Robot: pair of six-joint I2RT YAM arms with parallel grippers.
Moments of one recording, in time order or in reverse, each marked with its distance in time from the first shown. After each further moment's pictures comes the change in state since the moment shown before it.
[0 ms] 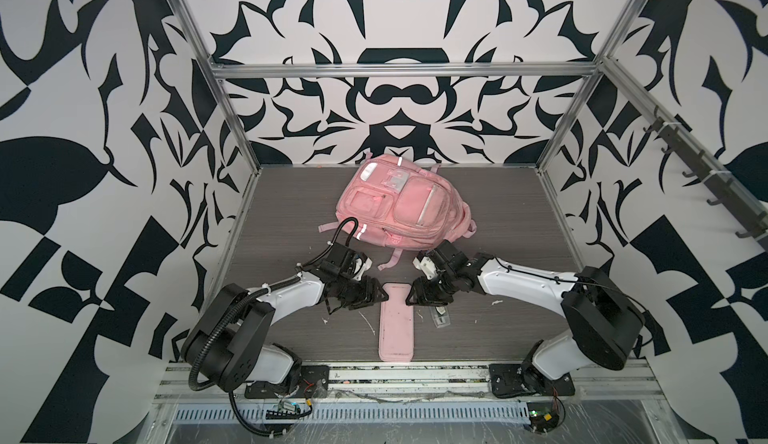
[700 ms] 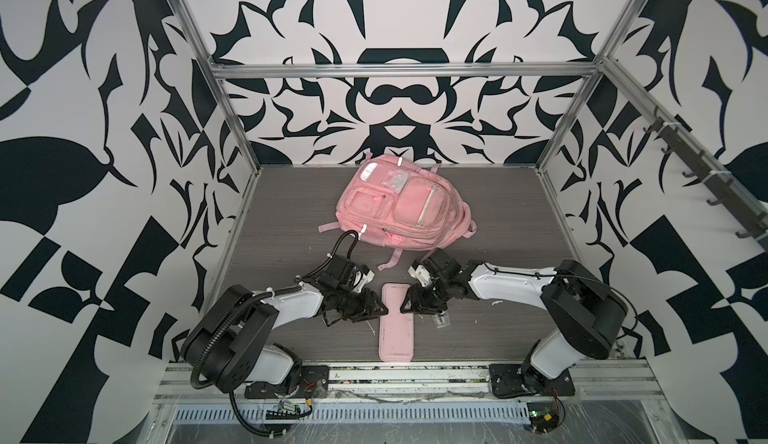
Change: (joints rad) left arm -0.026 -0.001 -0.124 0.137 0.088 -0.049; right arm 0.038 0.089 -0.037 0.129 -0.035 0.070
